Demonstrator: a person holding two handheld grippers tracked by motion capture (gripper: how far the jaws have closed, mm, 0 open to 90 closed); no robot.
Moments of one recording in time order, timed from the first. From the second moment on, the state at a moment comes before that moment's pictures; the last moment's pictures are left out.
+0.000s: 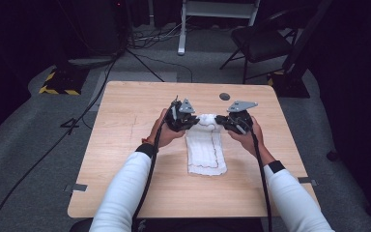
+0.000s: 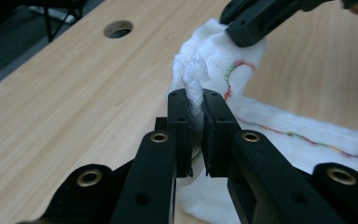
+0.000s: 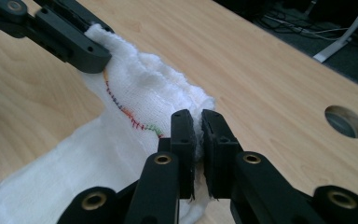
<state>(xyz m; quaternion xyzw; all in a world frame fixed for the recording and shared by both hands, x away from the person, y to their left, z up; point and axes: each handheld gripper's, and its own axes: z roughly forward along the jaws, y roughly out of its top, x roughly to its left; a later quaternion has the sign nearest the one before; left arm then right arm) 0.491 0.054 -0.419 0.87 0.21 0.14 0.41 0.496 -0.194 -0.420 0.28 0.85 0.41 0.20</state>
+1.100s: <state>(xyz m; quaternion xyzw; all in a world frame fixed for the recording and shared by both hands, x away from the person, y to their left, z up) 0.404 0.056 -0.461 0.90 0.14 0.09 0.40 0.409 -0.214 -0.449 0.20 0.88 0.41 0.11</state>
